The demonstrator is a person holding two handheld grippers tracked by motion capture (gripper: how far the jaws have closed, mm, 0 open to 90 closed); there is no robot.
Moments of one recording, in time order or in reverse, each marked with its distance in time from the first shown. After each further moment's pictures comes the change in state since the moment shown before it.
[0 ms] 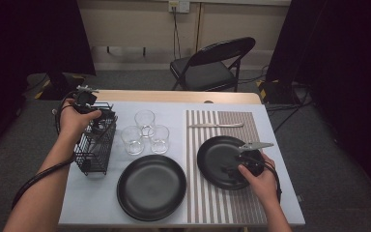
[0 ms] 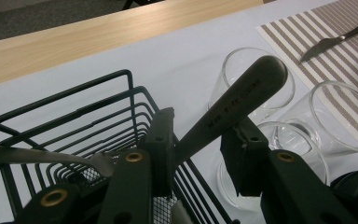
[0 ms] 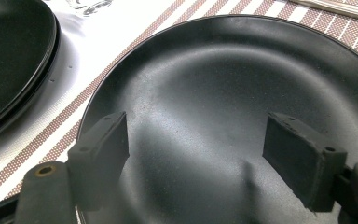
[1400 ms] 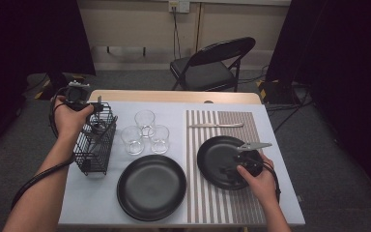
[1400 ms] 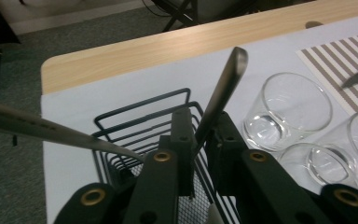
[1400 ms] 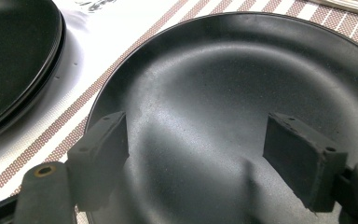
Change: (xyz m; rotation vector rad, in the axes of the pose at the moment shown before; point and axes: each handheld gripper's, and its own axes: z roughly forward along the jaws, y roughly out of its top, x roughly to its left) left arm 0.004 0.005 -0.023 -0.068 0.172 -0.046; right arm 0.003 0.001 0.002 0.013 0.012 -0.009
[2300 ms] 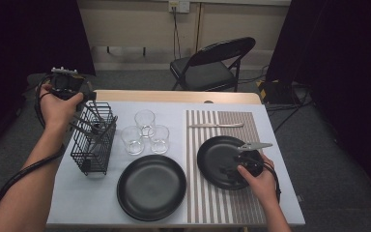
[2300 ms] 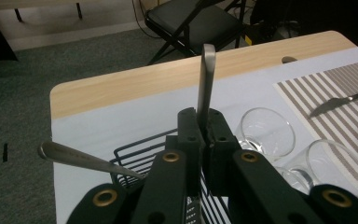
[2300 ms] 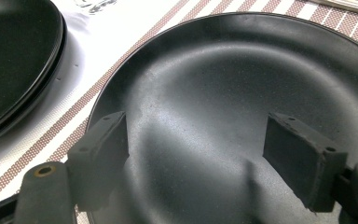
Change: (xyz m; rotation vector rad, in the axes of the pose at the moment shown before) left arm 0.006 0.029 -0.040 -0.073 -0.050 -0.029; right arm 0.000 -0.001 -0.001 -0.004 0.004 0.015
